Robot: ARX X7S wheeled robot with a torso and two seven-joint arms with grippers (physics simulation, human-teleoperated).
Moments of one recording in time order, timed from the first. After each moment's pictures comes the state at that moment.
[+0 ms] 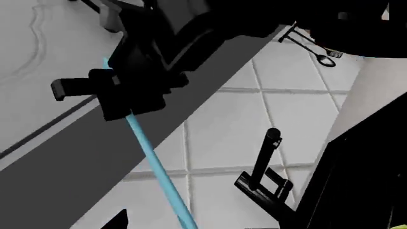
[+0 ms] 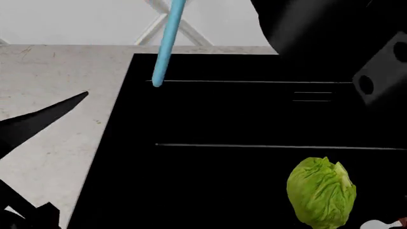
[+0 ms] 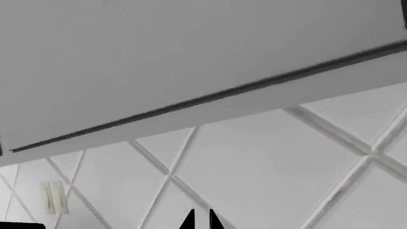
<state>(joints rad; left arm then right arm) -0.44 -0.32 0.50 1.02 0.42 -0.56 0.44 1.61 0.45 -0.53 -0.06 1.59 0.63 0.76</state>
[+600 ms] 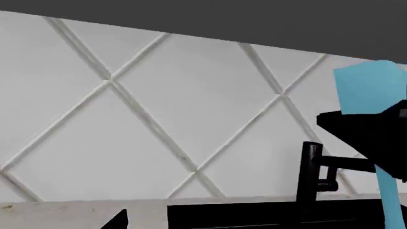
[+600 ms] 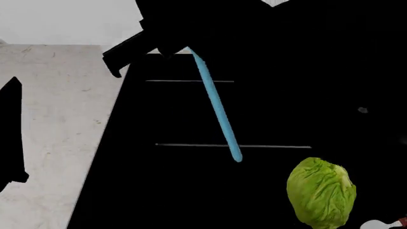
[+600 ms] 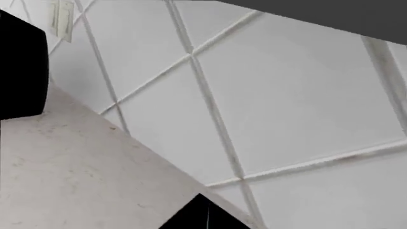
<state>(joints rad) -0.84 -1.08 0.58 0.90 -1.44 -0.25 -0.98 1.65 0.52 -0.84 -0.12 1.41 0.92 0.45</state>
